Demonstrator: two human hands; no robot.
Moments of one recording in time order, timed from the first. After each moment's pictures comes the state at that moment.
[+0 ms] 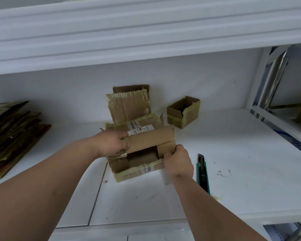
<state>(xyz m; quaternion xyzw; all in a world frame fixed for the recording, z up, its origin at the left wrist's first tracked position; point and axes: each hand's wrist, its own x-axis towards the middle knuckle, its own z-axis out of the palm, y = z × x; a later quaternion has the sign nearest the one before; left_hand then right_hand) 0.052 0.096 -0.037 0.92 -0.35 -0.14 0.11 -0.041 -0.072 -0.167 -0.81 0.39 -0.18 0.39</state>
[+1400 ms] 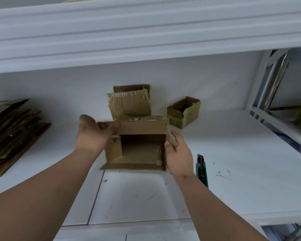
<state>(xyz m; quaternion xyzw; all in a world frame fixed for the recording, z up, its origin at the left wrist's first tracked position) 0.075 0.112 -0.067 0.89 -0.08 0.13 0.43 -0.059 -0.066 -0.142 -0.76 0.27 -0.29 0.51</state>
